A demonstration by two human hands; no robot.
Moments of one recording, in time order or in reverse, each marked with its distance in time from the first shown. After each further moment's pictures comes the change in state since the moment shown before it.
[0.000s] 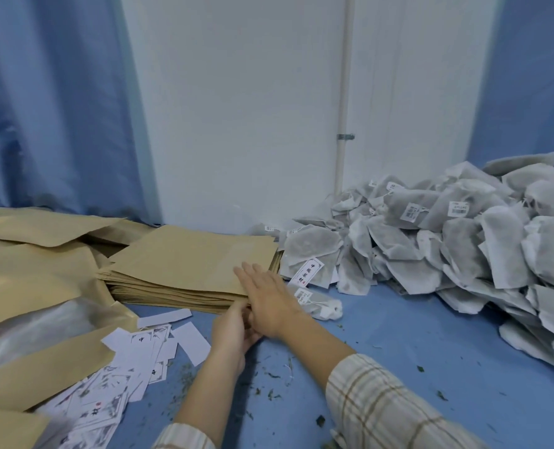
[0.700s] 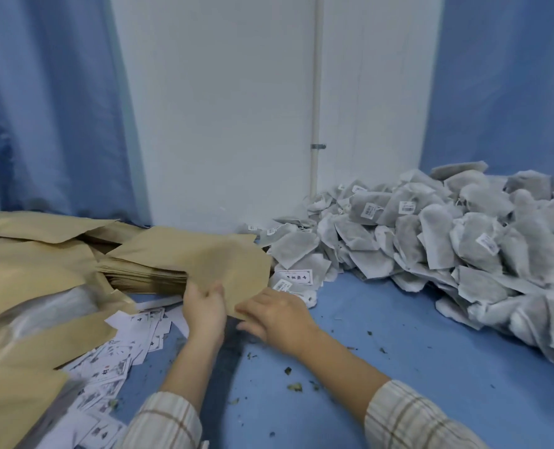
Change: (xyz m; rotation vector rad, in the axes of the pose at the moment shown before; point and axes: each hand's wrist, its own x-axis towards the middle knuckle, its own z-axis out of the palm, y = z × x) left_hand -0.060 0.011 -0.006 0.156 0.189 0.591; right_hand -0.108 -0.016 -0.050 -0.021 0.320 -0.214
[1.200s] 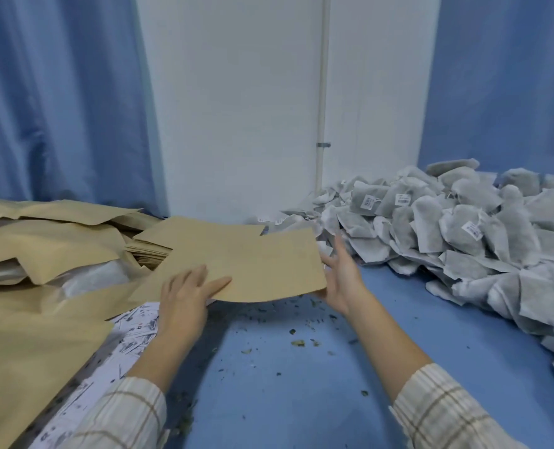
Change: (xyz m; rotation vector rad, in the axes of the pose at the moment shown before) left_hand -0.021 0.008 -0.096 1.355 -0.301 0.730; right_hand -0.029 0.006 -0.078 1.751 0.248 1.236
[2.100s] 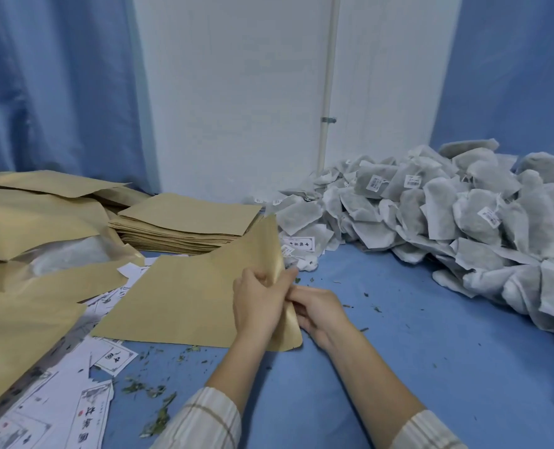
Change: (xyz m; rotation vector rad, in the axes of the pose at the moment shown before) left_hand 0.006 0.122 0.040 -0.987 -0.067 -0.620; right_hand 0.008 0.073 -0.018 -0.179 -0.023 0.022
